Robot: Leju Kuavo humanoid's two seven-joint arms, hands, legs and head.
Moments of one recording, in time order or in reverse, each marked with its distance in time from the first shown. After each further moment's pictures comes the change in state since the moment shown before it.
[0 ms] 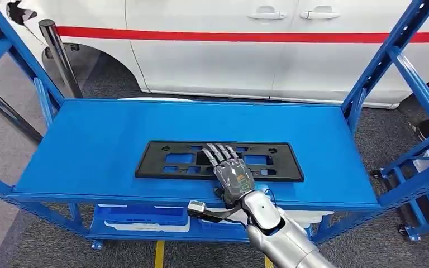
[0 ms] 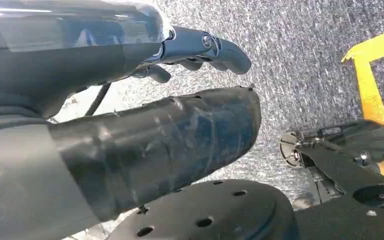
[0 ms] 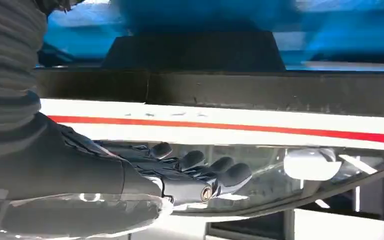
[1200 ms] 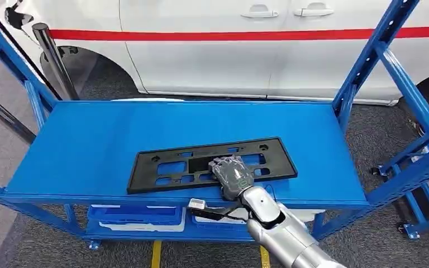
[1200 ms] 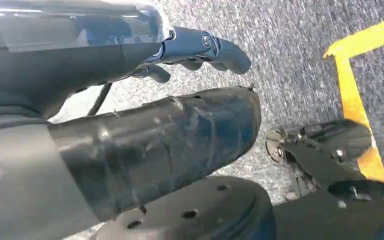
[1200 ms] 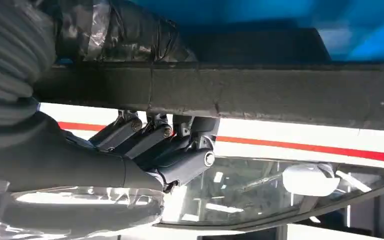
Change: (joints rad) left arm -0.003 0.000 0.008 0.000 0.006 -0.001 -0.058; right arm -0.039 0.010 0.000 0.053 -0.043 0.042 -0.035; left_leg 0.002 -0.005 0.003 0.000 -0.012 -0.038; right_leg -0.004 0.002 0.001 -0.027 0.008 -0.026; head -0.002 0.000
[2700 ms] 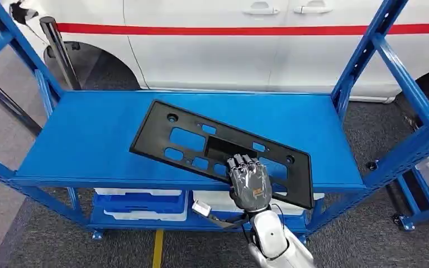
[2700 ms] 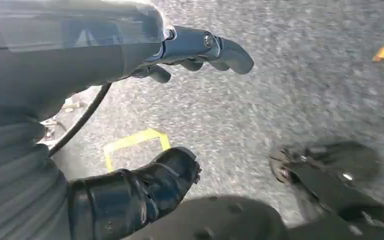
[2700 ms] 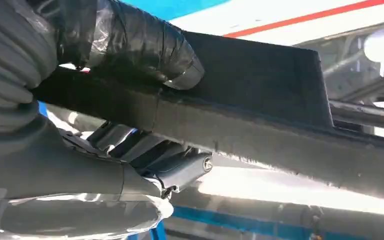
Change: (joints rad) left arm 0.000 -0.001 -0.014 0.000 -0.026 0.055 0.089; right arm 0.252 0.007 -0.174 -0.305 0.468 -0.406 0.252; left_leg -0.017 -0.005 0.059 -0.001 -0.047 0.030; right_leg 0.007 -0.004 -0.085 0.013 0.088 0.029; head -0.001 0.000
